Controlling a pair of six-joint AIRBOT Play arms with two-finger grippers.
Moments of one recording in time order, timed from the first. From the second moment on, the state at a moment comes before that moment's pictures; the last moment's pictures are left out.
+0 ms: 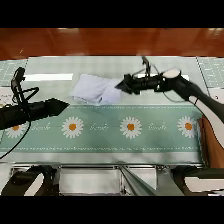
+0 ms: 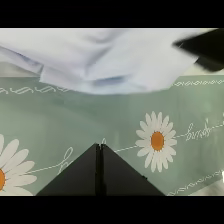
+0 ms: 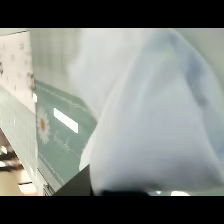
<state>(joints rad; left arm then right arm) -0.04 -0.65 0.64 0.85 -0.97 -1.41 0.26 -1.56 1.25 -0.39 0.98 1.25</state>
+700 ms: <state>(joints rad) -0.04 -0.65 0.65 0.85 -0.94 -1.41 -0.24 -1.44 1.96 -0.80 1.49 1.56</state>
